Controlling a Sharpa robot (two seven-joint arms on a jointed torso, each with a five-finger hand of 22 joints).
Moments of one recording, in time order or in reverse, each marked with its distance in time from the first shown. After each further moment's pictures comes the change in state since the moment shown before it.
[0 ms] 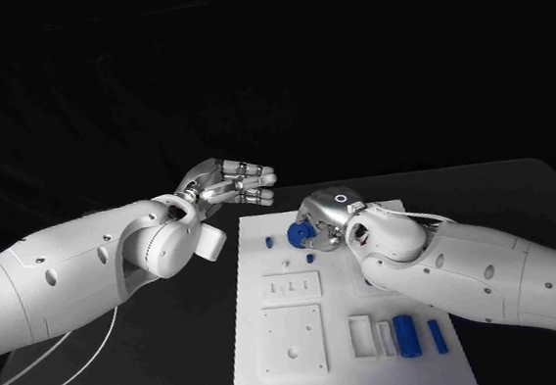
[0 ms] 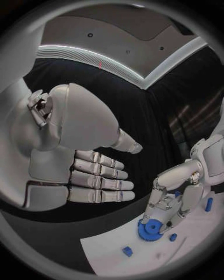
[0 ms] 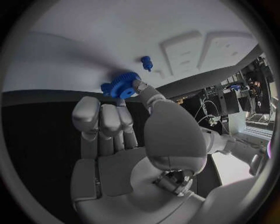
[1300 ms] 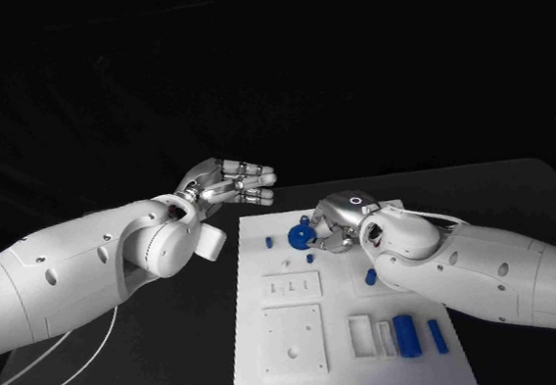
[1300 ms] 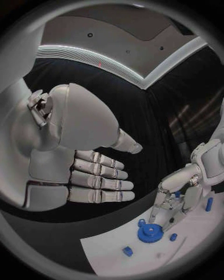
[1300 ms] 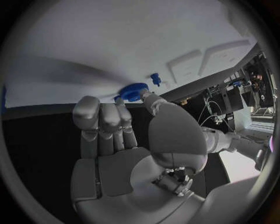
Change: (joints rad) left arm 0.000 -0.003 0.000 0.000 0.000 0.001 0.000; left_hand 0.000 0.000 0.000 0.000 0.000 0.000 0.000 0.000 0.000 0.000 0.000 0.000 0.000 -0.004 0.004 0.000 0.000 0.000 -0.004 0.004 0.000 0.000; right arm -0.008 -0.049 -0.005 0.004 0.070 0.027 0.005; right_hand -0.140 -0.029 0.074 0.183 -0.237 -0.098 0.027 0.010 -0.013 -0.019 0.014 -0.026 -0.040 0.003 0.003 -0.016 -0.012 0.016 0.004 0.004 -0.015 -0.013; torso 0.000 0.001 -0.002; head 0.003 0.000
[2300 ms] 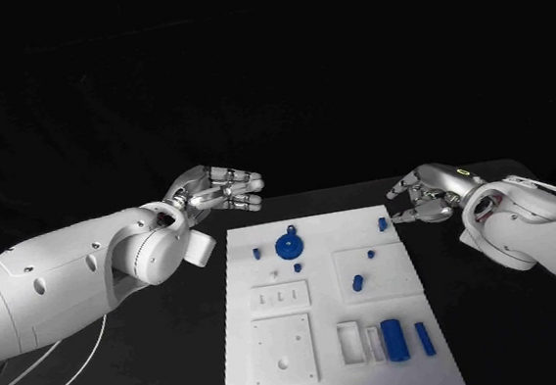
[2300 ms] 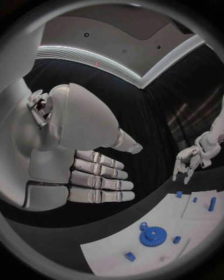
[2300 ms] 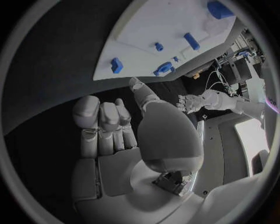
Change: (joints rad) left arm 0.000 -0.021 -0.001 -0.017 -0.001 0.000 0.001; left_hand 0.000 0.000 0.000 0.000 0.000 0.000 0.000 0.000 0.000 0.000 0.000 0.000 0.000 0.000 0.000 0.000 0.000 0.000 0.000 0.000 0.000 0.000; right arm -0.007 -0.369 0.109 0.096 0.352 -0.022 0.230; right_hand 0.220 0.051 -0.268 -0.223 0.183 -0.047 0.021 0.000 0.000 -0.018 0.014 -0.003 -0.014 -0.006 0.013 -0.007 0.007 -0.007 0.000 0.007 -0.012 0.011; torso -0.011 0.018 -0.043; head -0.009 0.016
